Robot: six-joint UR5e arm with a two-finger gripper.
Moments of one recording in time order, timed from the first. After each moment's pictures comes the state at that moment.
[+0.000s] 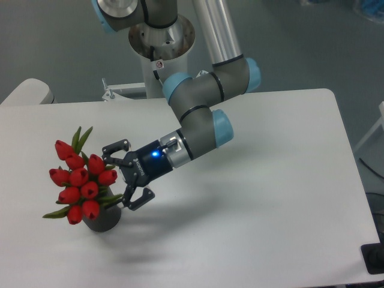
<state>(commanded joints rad) 2.49 -1.98 -1.89 -0.88 0.16 1.48</state>
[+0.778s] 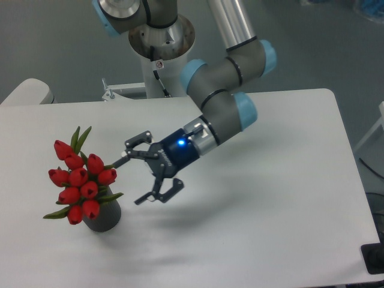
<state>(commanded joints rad) 2.65 -1.98 -1.81 -0.89 0.25 1.41</state>
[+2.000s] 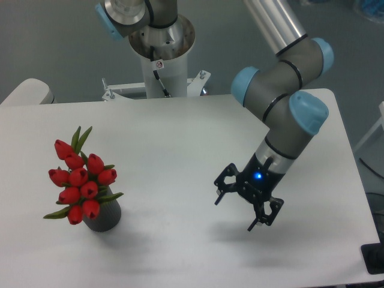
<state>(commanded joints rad) 2.60 -2.13 -1.38 -1.14 1.23 1.31</state>
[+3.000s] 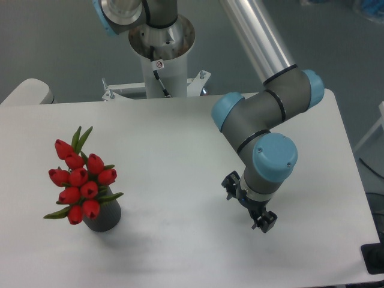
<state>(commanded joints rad) 2.51 -2.19 -1.33 -1.21 1.52 1.44</state>
